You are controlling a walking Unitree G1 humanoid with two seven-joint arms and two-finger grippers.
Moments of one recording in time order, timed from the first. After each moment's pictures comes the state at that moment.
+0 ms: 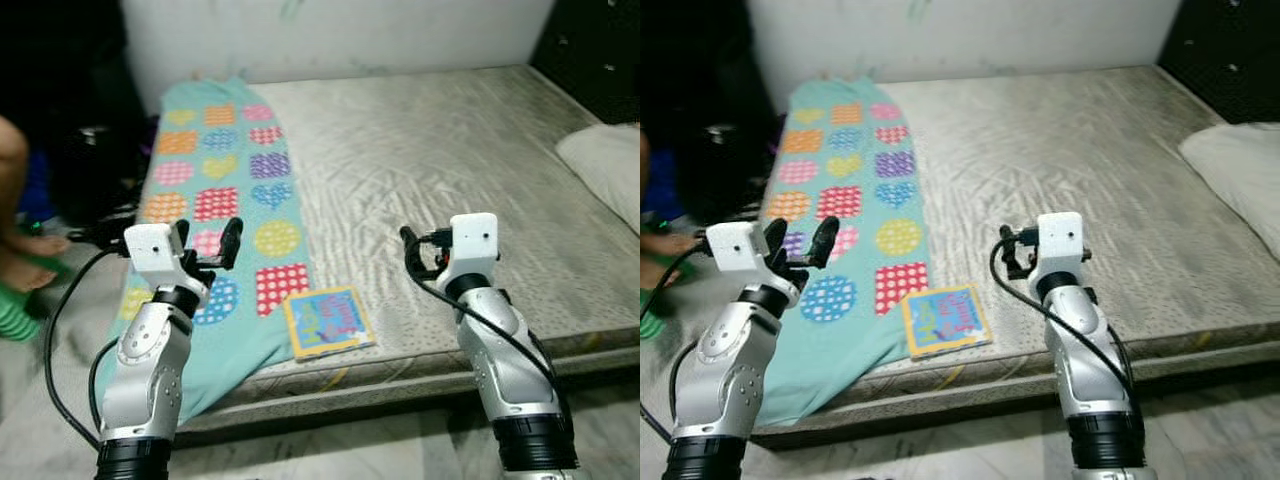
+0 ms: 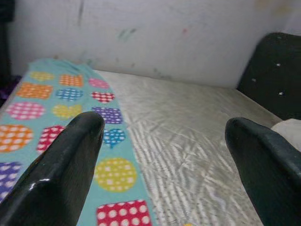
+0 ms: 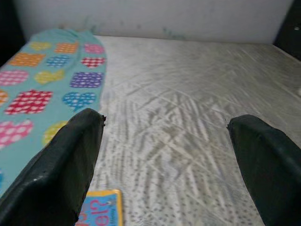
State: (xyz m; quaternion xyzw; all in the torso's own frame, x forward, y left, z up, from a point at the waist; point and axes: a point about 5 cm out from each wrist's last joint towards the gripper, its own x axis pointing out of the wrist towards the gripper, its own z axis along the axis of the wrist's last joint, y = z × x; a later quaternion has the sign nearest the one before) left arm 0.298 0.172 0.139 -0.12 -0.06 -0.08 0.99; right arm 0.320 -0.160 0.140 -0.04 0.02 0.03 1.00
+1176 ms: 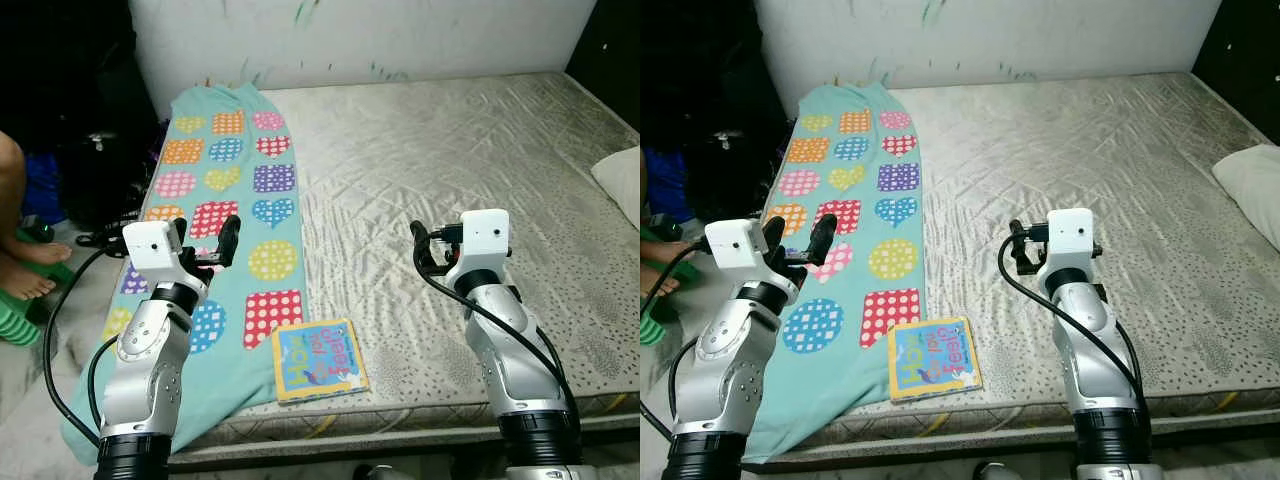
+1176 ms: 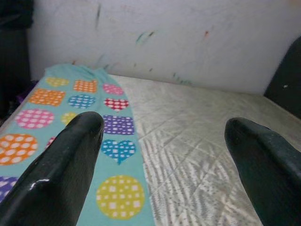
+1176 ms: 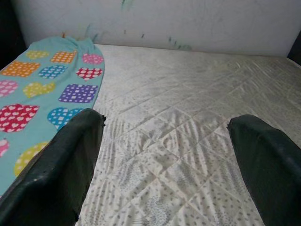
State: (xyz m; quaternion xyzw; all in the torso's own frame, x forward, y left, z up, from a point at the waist) left arm 0.301 0.176 0.139 -0.12 -0.05 -0.06 0.99; right arm 0.322 -0.168 0.143 -0.05 0.01 0.02 1.00
